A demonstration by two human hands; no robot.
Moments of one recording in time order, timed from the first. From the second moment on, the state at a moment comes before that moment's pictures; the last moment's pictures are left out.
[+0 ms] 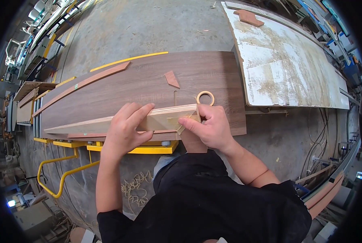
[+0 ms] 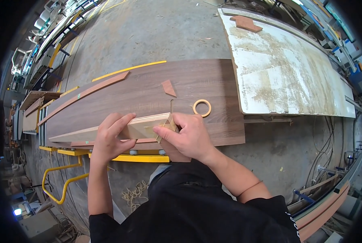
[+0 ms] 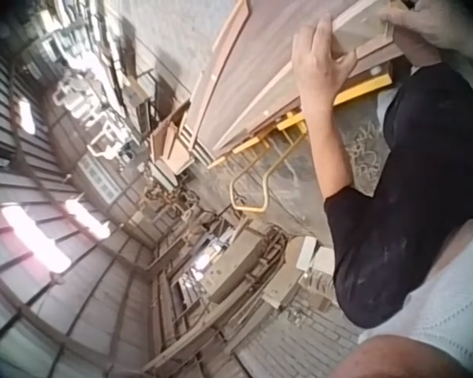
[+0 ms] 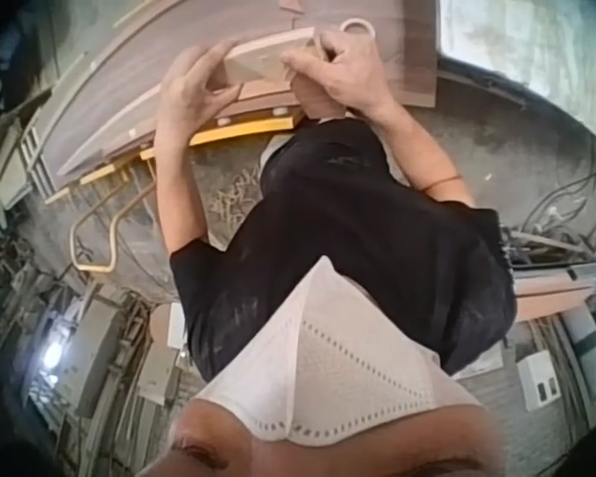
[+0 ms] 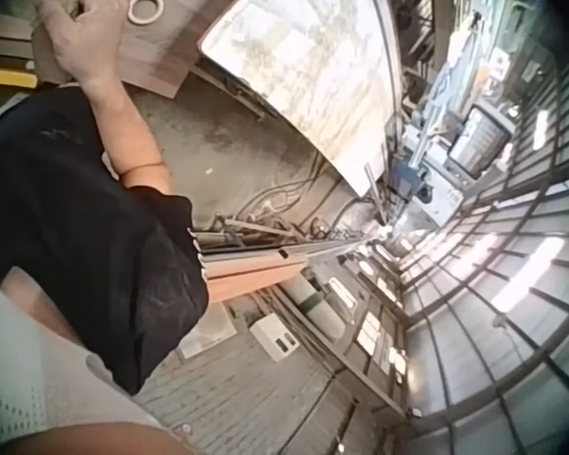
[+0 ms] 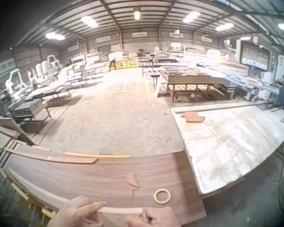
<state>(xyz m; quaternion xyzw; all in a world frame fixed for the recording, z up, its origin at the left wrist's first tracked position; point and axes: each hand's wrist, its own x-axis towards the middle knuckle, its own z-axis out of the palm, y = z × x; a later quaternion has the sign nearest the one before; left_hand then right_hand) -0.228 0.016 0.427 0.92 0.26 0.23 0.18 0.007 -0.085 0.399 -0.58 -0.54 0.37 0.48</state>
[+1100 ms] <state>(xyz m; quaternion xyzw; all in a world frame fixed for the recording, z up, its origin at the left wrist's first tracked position) -0.180 0.024 0.412 0.90 0.32 0.16 0.26 0.012 -0.086 0.363 -0.49 -0.37 0.56 0.56</state>
